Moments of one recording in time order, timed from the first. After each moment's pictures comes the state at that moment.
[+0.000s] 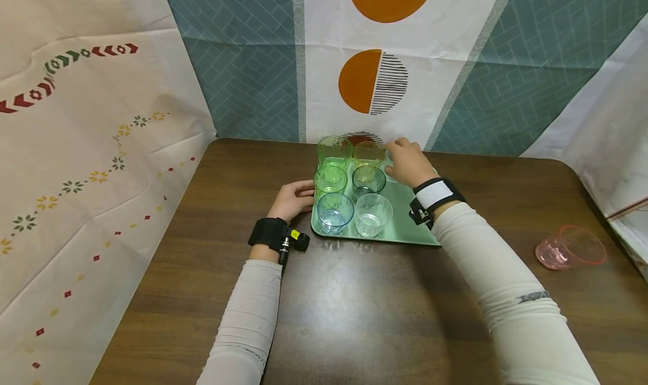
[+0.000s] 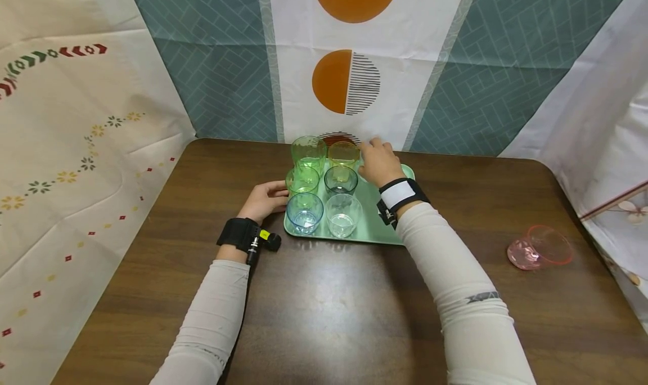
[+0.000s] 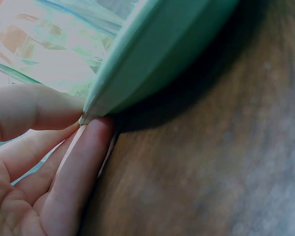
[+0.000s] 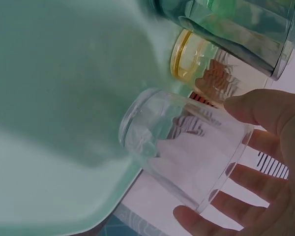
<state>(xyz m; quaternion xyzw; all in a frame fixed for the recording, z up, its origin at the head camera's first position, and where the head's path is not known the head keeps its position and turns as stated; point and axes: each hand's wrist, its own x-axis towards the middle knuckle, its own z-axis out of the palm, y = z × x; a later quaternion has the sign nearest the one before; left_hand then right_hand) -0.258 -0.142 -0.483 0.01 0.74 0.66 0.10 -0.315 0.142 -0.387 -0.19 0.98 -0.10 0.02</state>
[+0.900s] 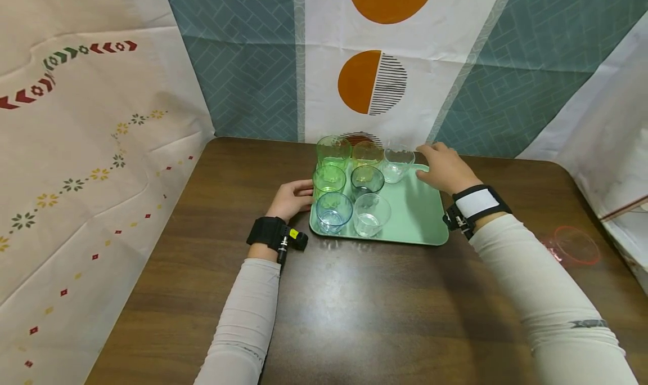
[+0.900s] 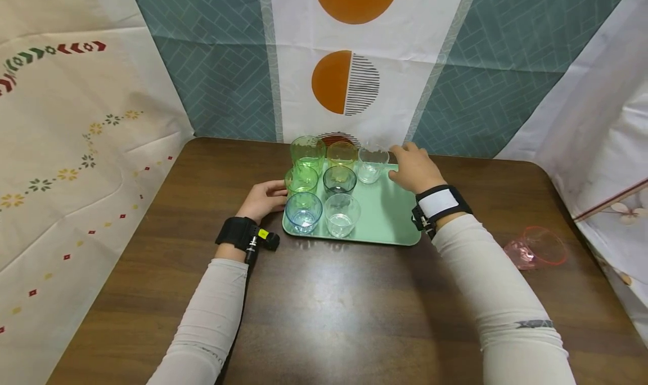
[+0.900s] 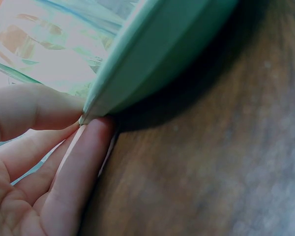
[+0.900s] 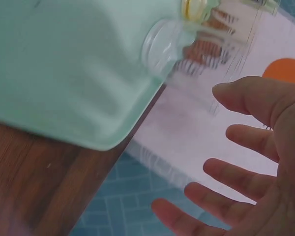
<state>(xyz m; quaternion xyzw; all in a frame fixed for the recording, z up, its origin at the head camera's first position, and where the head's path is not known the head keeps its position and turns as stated) -0.256 -0.142 -0.482 0.01 0.74 0.66 0.10 -0.292 0.205 -0.366 -0.16 0.98 -0.10 0.06</state>
